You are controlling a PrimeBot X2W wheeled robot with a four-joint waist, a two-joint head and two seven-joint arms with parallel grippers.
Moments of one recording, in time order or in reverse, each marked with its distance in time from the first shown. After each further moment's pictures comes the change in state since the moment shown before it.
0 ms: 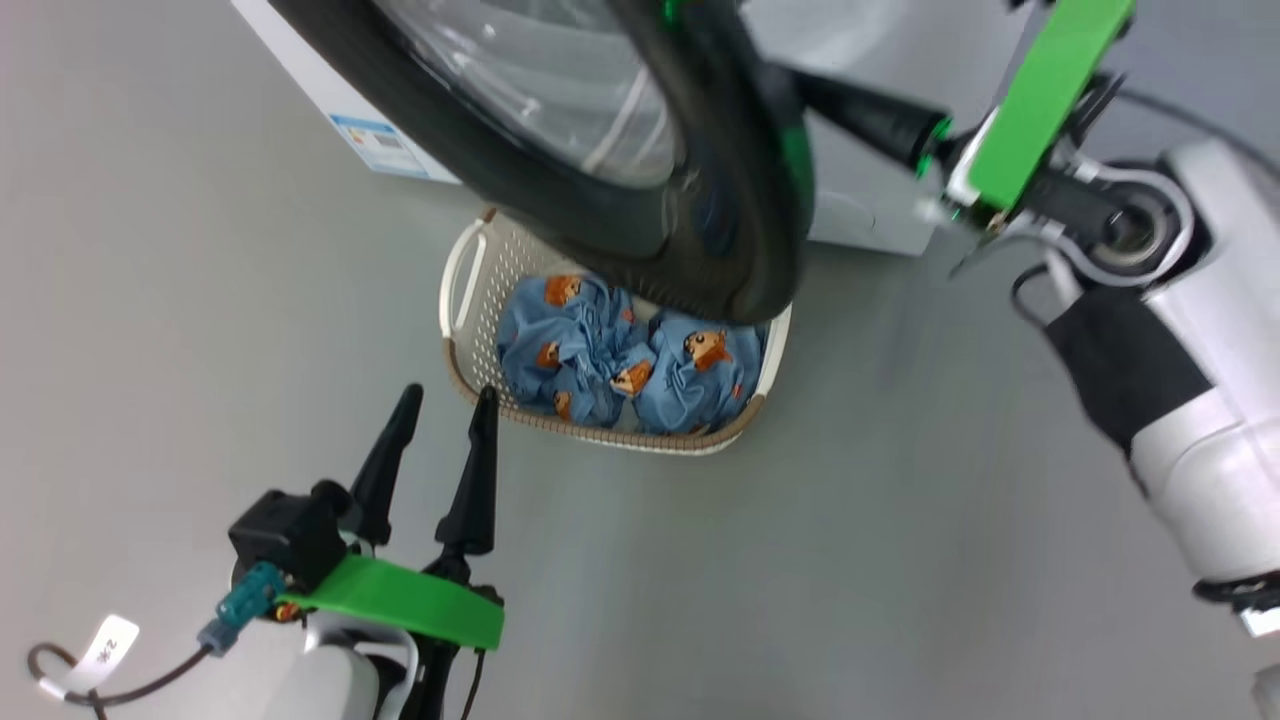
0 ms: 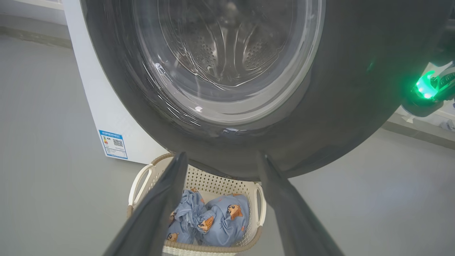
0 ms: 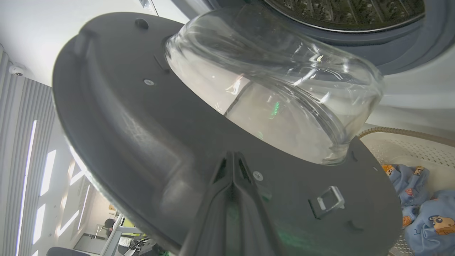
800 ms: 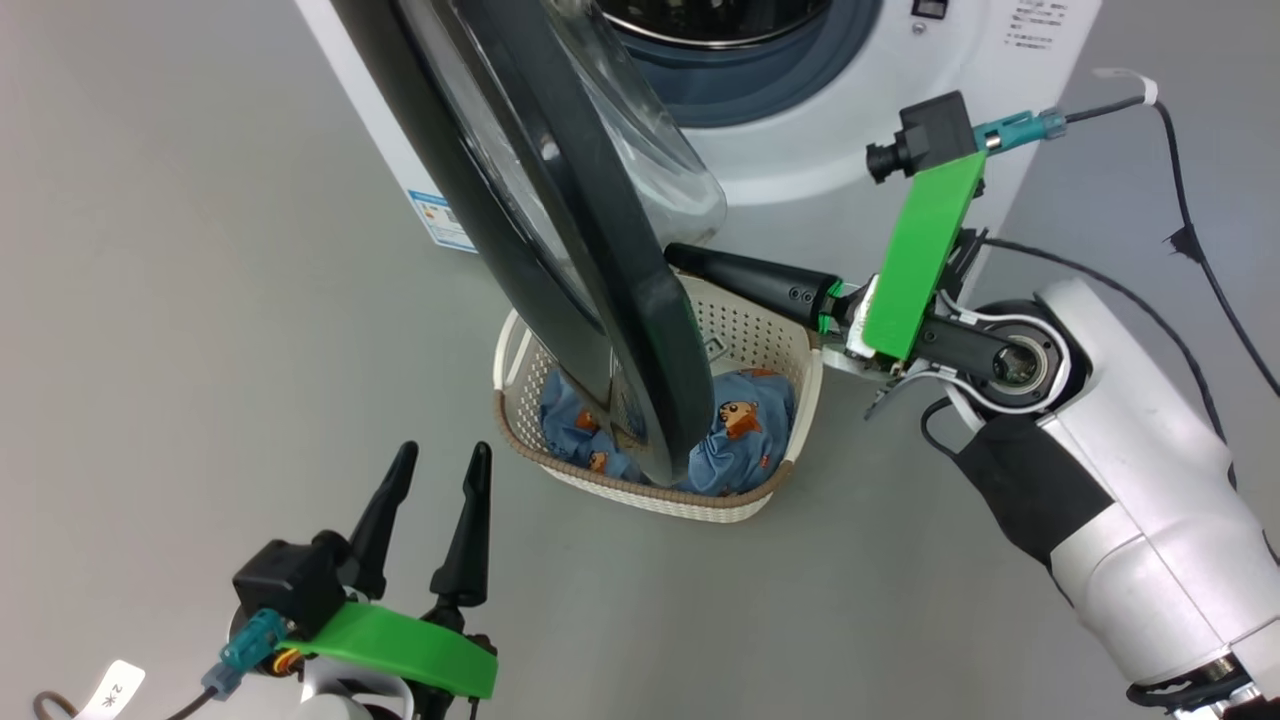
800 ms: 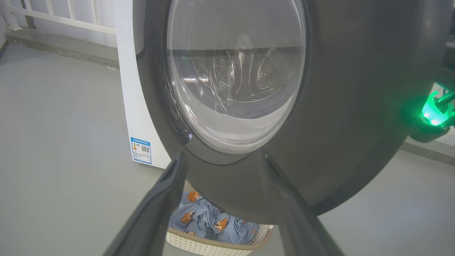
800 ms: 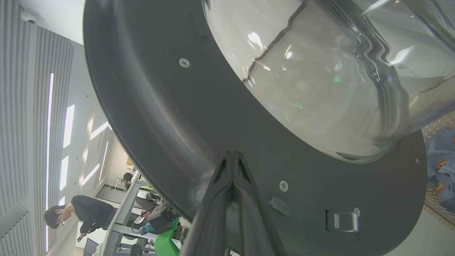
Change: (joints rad) left arm 0.080 0.007 0.011 0.009 0.008 0.000 0.000; right arm 0.165 0.067 0.065 -0.065 0.009 0.000 0.030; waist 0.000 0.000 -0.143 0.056
